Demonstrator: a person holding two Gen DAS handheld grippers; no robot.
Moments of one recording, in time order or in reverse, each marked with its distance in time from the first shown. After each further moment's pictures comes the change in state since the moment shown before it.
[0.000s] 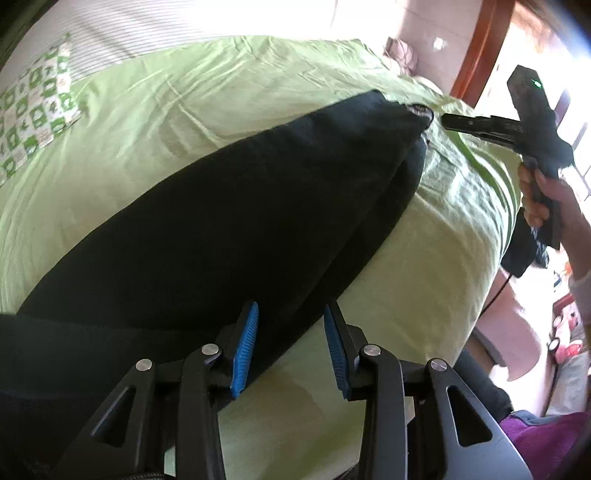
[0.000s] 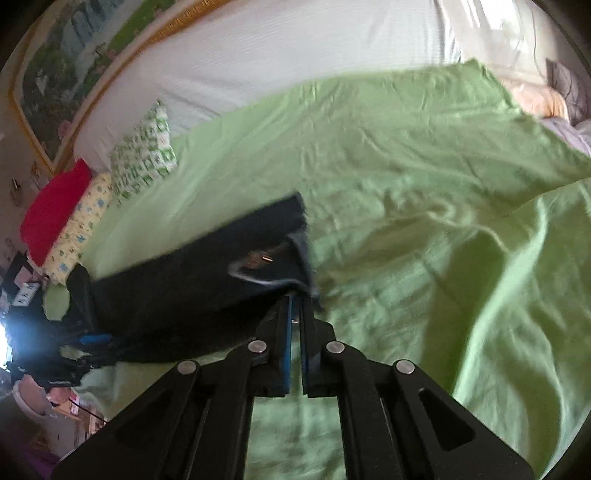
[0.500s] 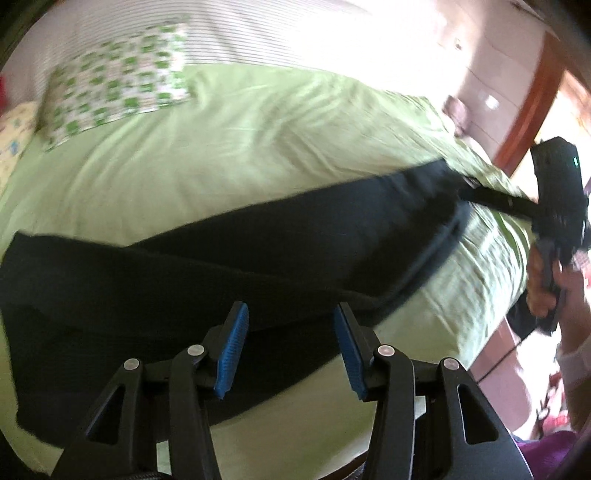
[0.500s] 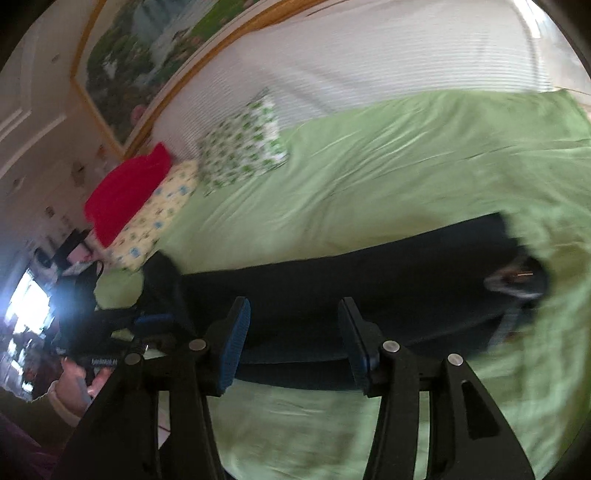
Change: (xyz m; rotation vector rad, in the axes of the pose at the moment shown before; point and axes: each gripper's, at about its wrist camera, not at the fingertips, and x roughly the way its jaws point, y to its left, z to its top) left arm -0.076 0.084 -0.040 -0.243 -0.125 0.105; right arm 0.044 0.139 -0.009 -0.115 0.048 0.294
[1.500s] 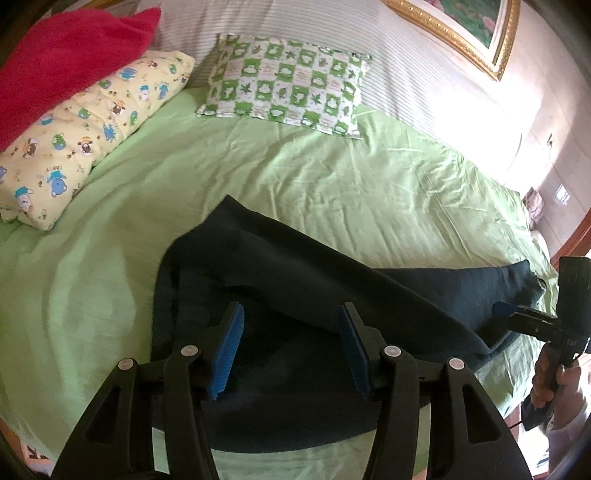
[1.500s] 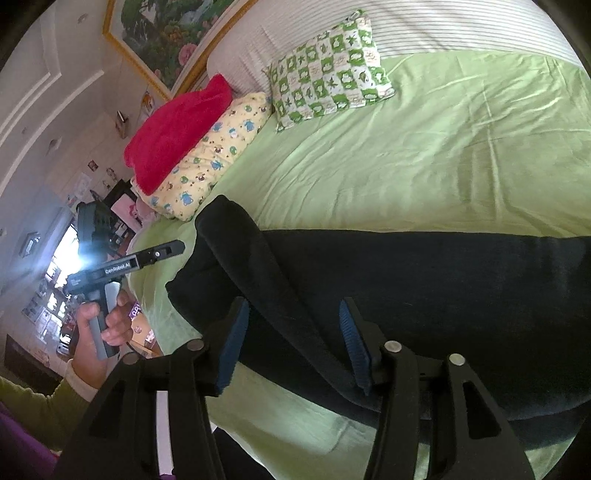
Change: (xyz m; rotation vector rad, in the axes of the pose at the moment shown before) left arm -0.074 0.169 -0.024 -0.325 -0.127 0.207; right arm 0.115 0.093 -0.006 -0.063 0.199 0.193
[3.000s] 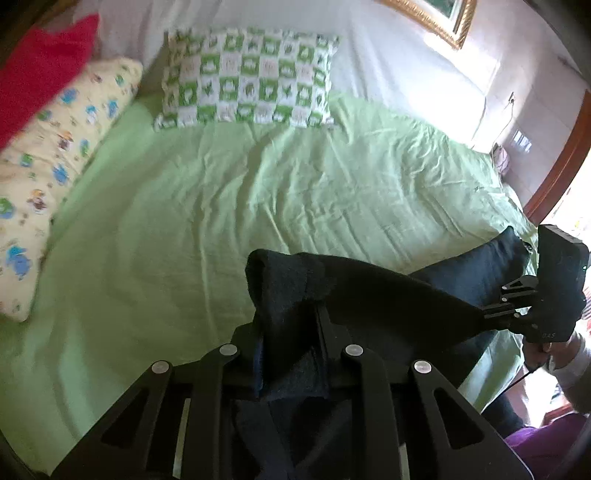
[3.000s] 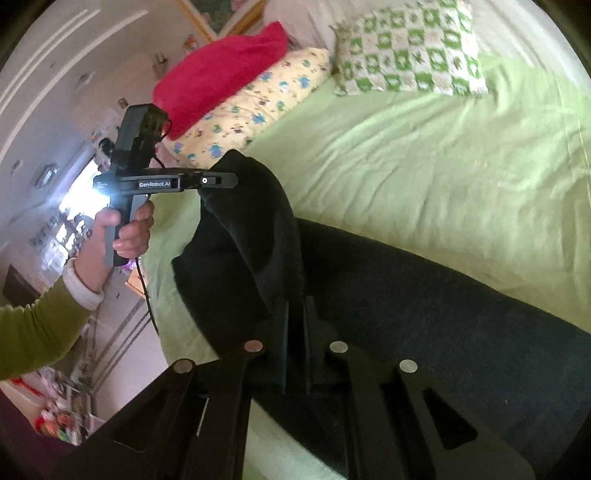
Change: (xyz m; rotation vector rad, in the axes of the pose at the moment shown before) left arm 0.021 0.041 0.050 0.201 0.066 -0.137; right arm 0.071 0.050 0.020 -0.245 0.133 0.075
